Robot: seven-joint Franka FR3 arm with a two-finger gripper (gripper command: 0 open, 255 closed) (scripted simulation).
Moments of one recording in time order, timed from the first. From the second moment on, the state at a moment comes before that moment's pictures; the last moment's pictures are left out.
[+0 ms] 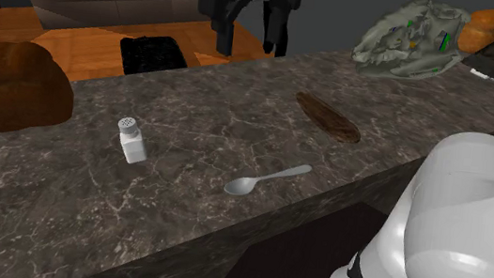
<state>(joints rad) 0.00 -0.75 0.01 -2.32 0.07 1.57 0.17</state>
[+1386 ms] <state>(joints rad) 0.18 -0.85 -0.08 -2.94 -0.32 1.98 -0.55</state>
